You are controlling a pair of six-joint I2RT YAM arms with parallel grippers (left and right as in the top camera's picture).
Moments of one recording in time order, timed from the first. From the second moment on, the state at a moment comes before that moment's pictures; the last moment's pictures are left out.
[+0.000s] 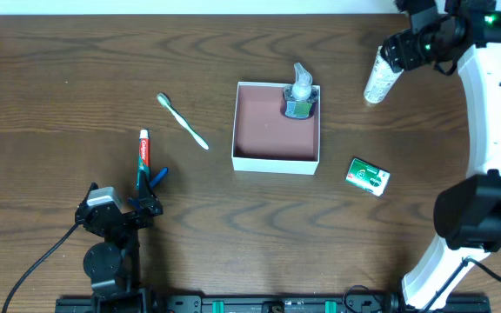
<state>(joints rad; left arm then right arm) 0.17 0.01 0.02 -0.11 0.00 -0.14 -0.07 2.00 2.03 -1.08 -0.25 -0.44</state>
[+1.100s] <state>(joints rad) 0.17 0.01 0.02 -0.11 0.00 -0.14 -0.13 2.07 2.02 -1.10 -0.33 -0.51</state>
